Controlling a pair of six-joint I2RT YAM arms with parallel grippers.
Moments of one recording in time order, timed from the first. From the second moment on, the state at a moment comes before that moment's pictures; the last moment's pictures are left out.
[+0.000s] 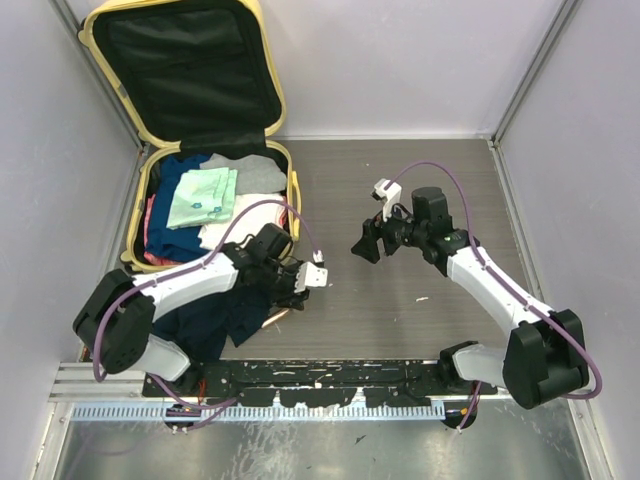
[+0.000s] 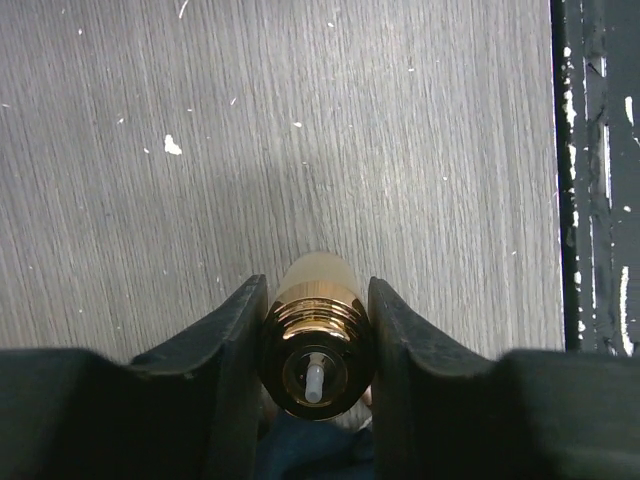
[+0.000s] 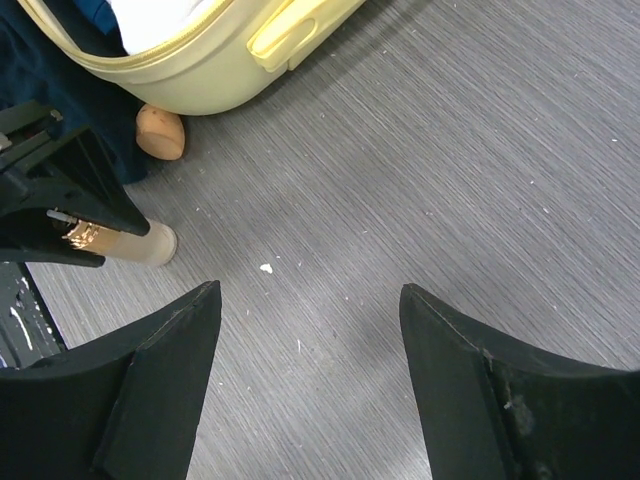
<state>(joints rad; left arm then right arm) -0.74 1.45 0.84 -0.41 0.62 0.78 0.33 1.23 0.82 -0.19 -0.61 -0.11</state>
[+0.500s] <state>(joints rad) -0.59 1.41 1.42 -0.97 0.49 0.62 0.32 1.22 0.82 -0.20 -0.61 -0.11</state>
